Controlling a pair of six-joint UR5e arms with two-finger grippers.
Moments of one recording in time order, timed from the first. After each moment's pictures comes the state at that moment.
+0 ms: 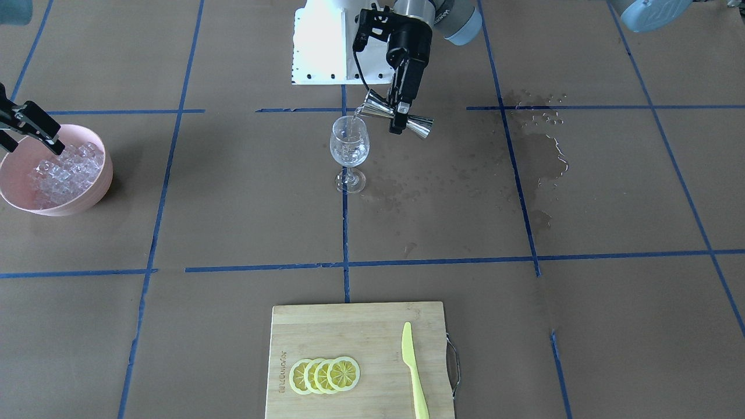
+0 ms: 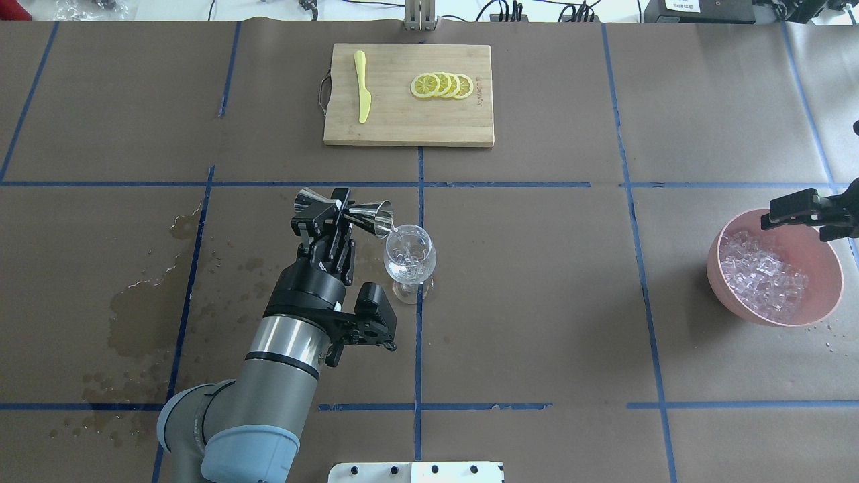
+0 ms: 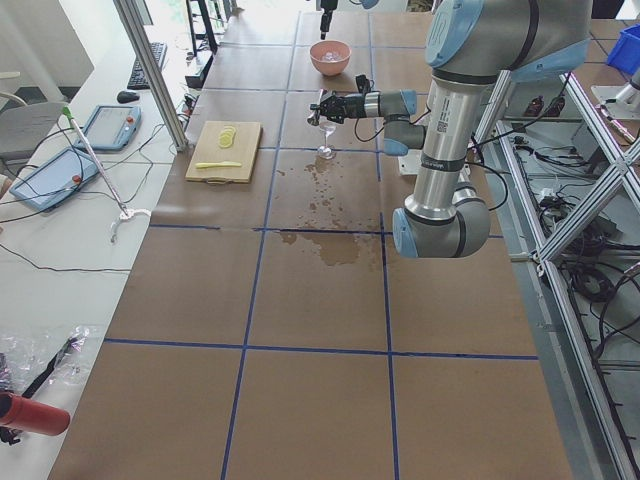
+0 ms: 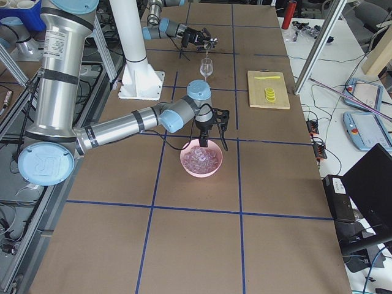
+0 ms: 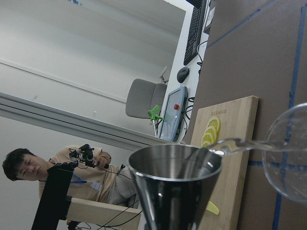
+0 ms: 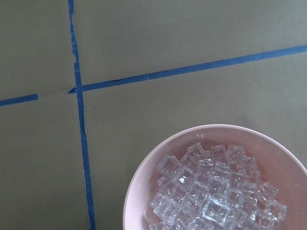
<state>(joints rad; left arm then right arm) -0.13 -2.03 -1.83 -2.36 -0.41 0.54 1.07 -1.75 2.06 -1.23 2.20 0.95</state>
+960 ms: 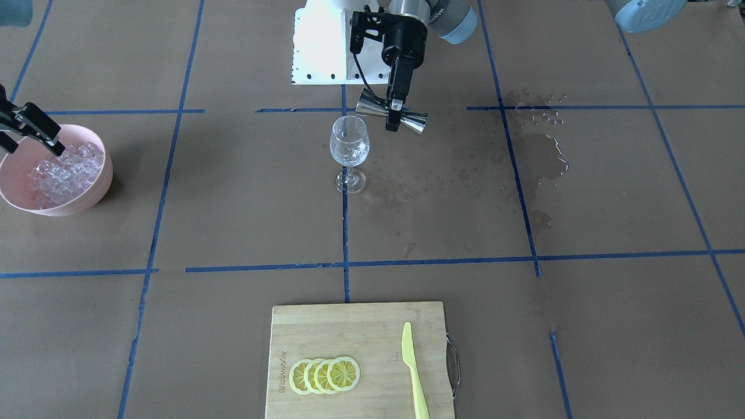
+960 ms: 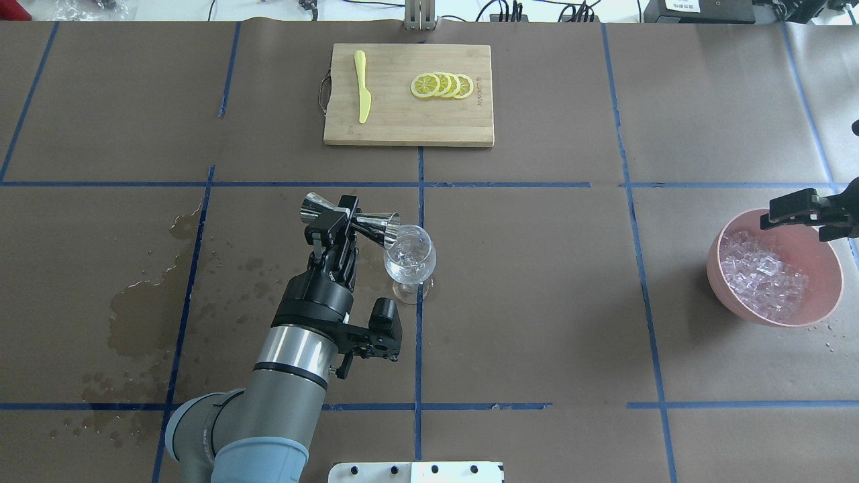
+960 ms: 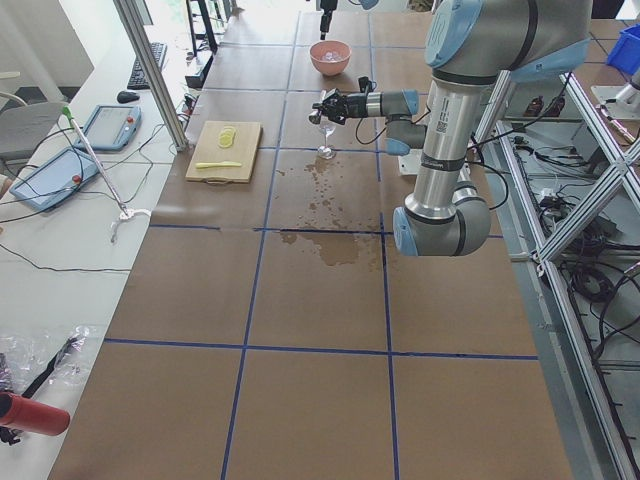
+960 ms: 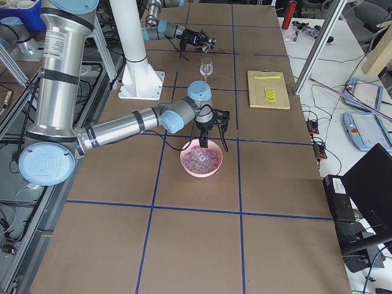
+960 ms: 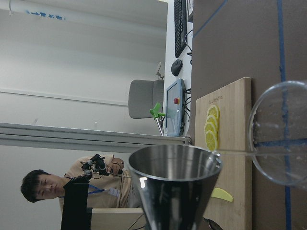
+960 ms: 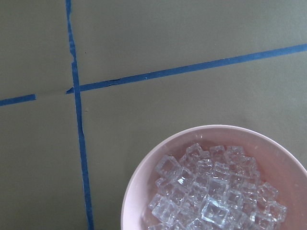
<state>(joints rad) -0.11 -2.04 -1.82 -2.37 -0.39 0.63 1.07 -1.75 2.05 -1.23 2.20 0.95</state>
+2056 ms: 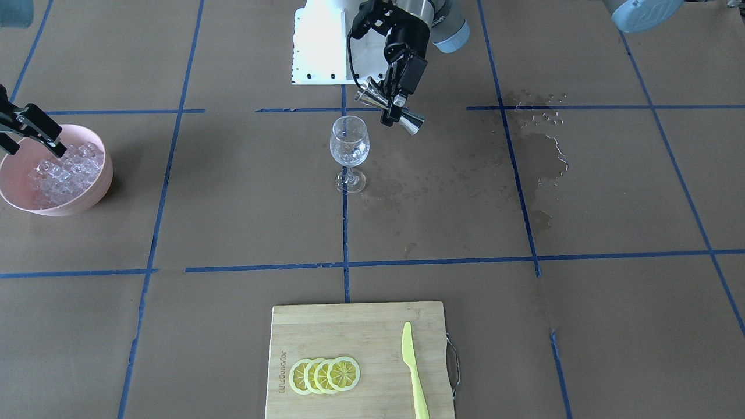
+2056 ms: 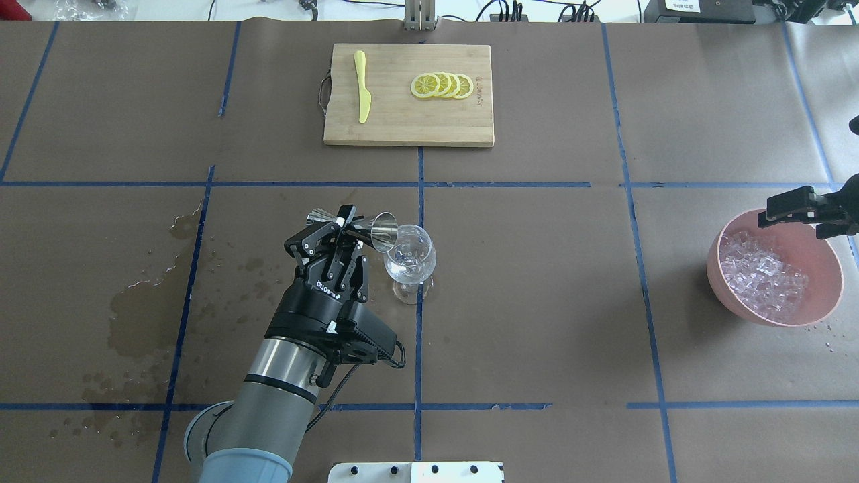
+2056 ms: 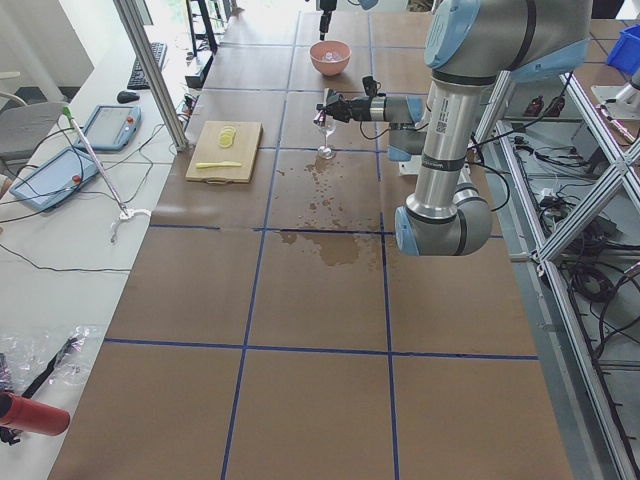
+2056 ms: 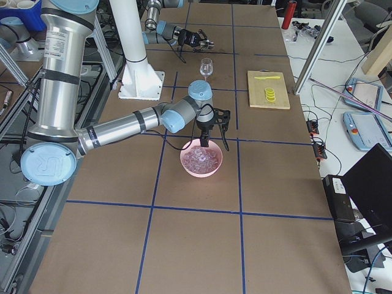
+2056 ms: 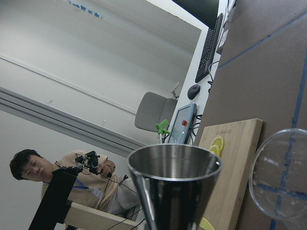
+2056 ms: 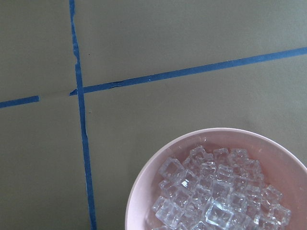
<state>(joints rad) -0.09 -2.04 -1.75 -2.65 -0.39 0.41 1.07 -1.74 2.05 -1.23 2.20 0.95</state>
